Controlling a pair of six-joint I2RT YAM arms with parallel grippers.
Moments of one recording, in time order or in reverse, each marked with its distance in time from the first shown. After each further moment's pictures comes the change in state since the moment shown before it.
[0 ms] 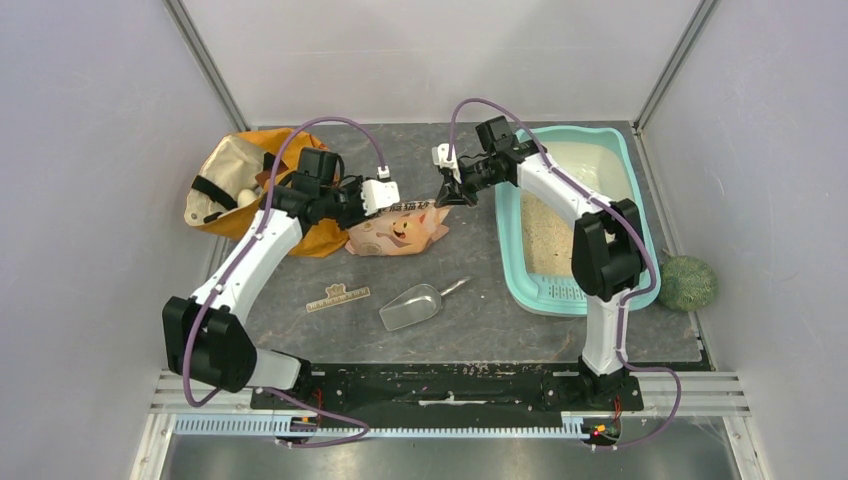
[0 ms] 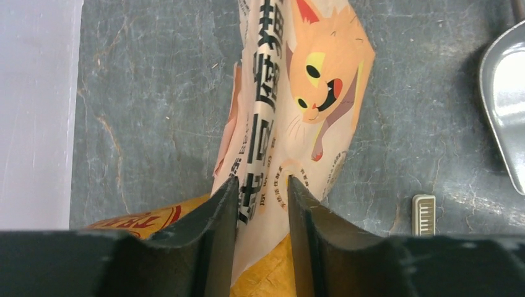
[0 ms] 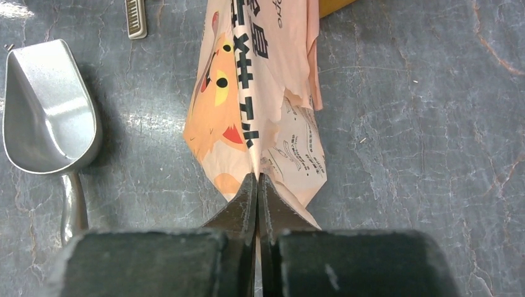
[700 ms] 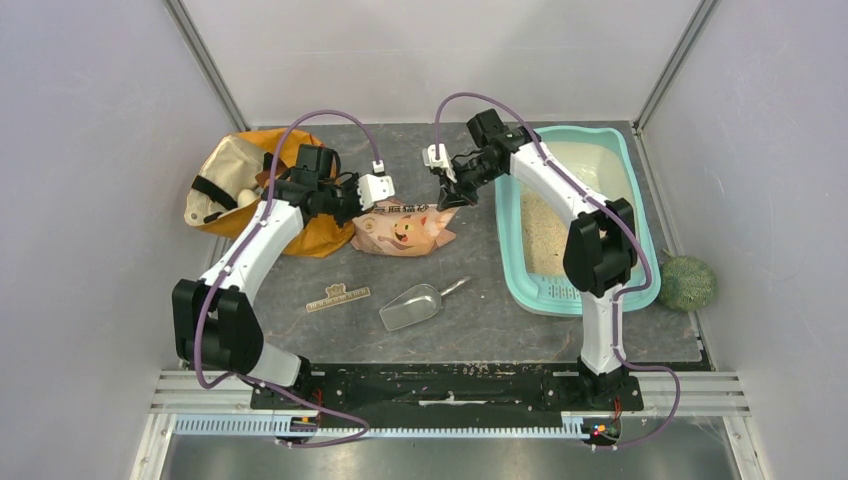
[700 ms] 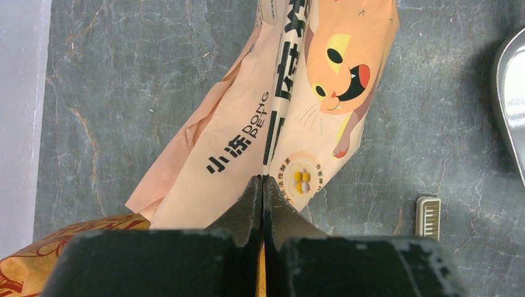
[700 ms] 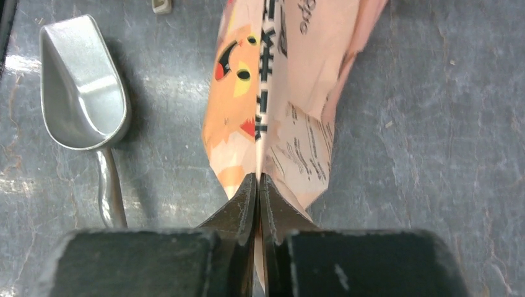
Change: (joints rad) left arm 0.066 0.088 0.015 0.021 0.041 -0.008; right arm 0.027 0.061 0.196 -0.308 0.087 -0.082
